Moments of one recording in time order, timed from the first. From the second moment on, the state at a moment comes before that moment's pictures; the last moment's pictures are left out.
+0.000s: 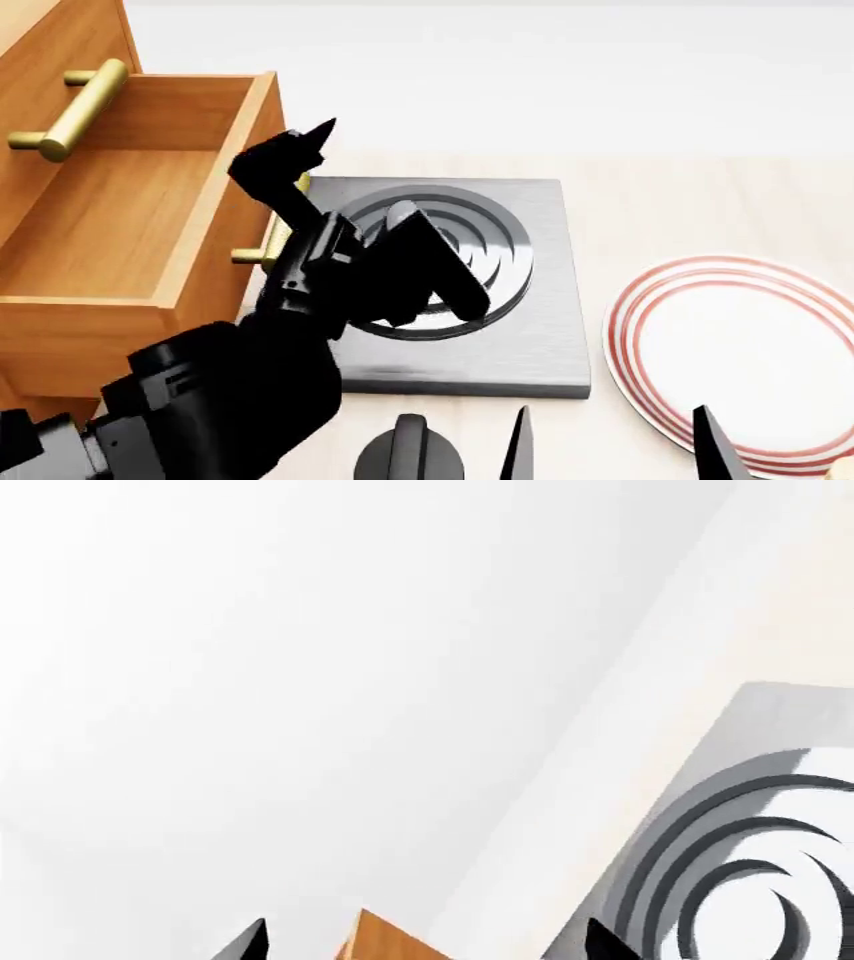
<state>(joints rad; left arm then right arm) -1.28 -0.05 1.47 -0.64 -0.43 -0.46 -0.59 -0.23 0.48 -0.22 -0.88 0.39 0.05 0.45</state>
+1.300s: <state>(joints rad) -1.47 -0.23 0.92 -0.71 -1.36 -0.79 -0.59 -0.24 0.50 -0.21 -0.85 0.40 0.01 0.46</state>
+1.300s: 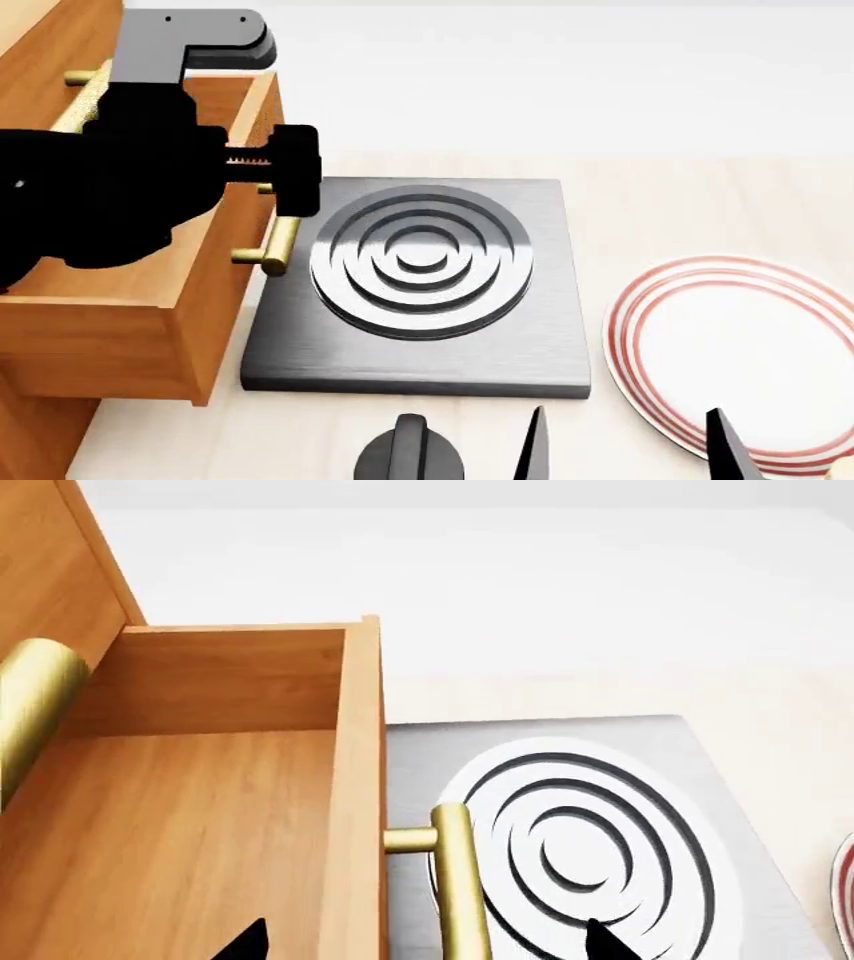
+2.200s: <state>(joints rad) -1.43 -0.22 0.92 -0.77 -1.41 -0.88 -0.58 -0.23 0.51 -0.23 -0.85 0.40 0.01 0.47</state>
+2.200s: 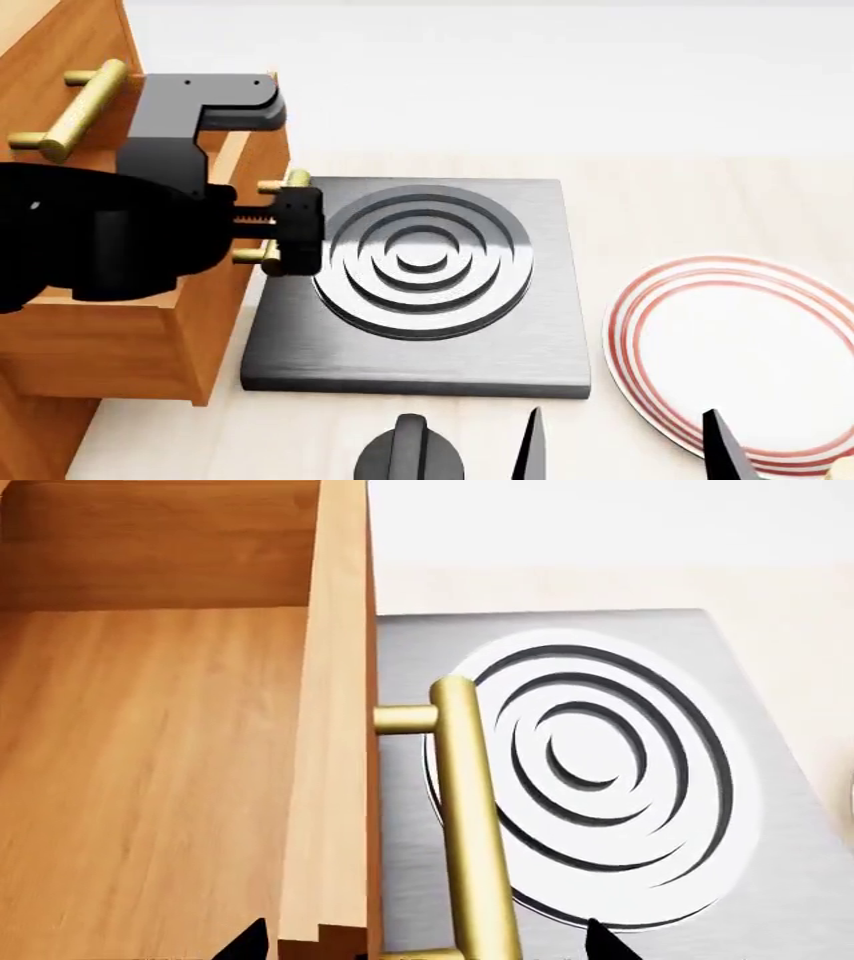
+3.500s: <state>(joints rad) -1.41 -0.10 0.92 -0.74 -1.42 -0.83 -0.53 -0.23 0.53 -0.24 -0.85 0.41 0.00 0.48</state>
